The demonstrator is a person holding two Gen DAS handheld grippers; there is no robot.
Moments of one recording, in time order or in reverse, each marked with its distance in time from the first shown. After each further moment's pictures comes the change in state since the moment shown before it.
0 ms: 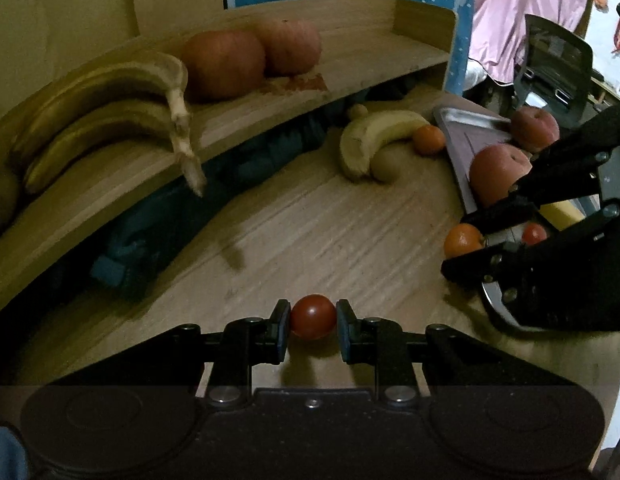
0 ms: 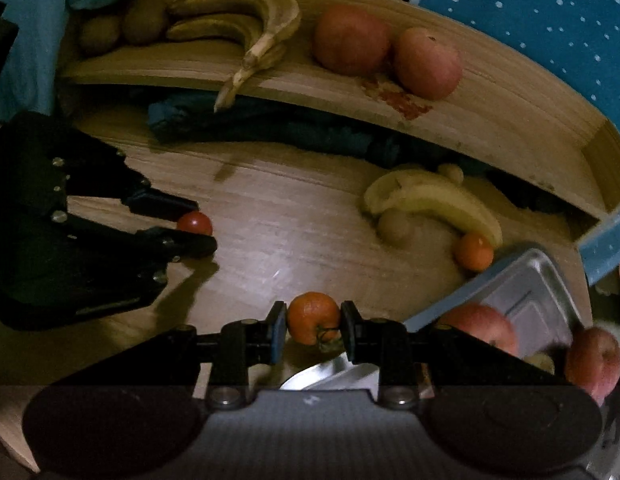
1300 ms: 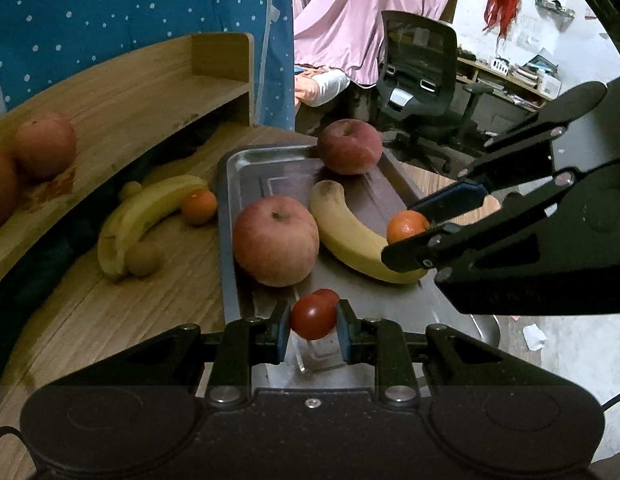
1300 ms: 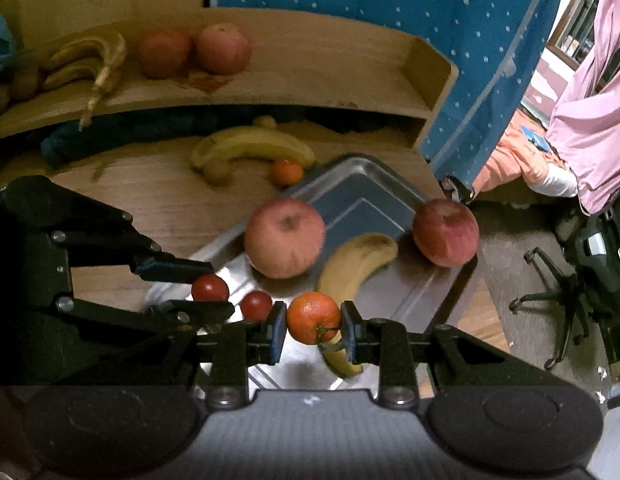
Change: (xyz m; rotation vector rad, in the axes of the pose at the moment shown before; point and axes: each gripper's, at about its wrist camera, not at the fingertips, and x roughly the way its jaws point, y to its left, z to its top) left arm 0.016 -0.129 0.040 0.230 -0.083 -0.308; right arm -0.067 -0.079 -0.074 0.289 0.005 -0.225
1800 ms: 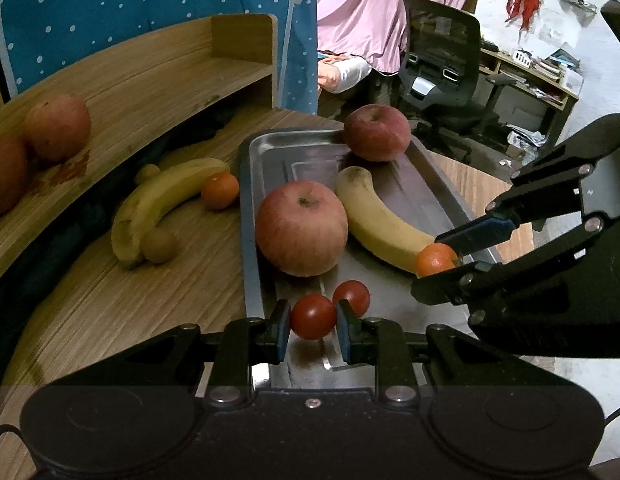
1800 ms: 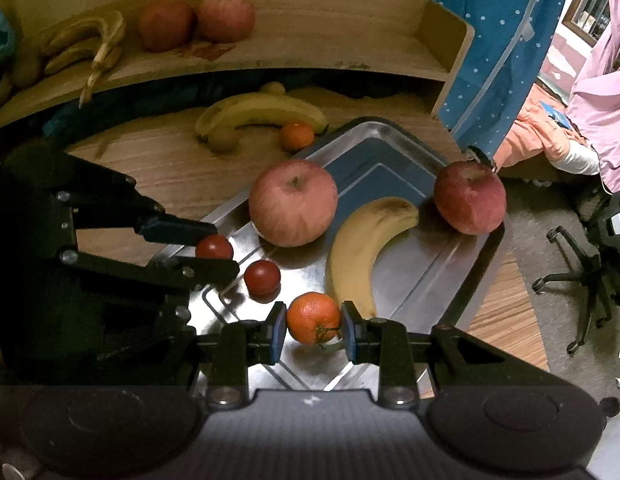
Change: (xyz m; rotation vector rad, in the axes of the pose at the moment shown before) left arm 0.010 0.009 0.001 -0.029 0.040 0.056; right arm 0.018 -0.001 -0.010 0.008 0.056 0.068
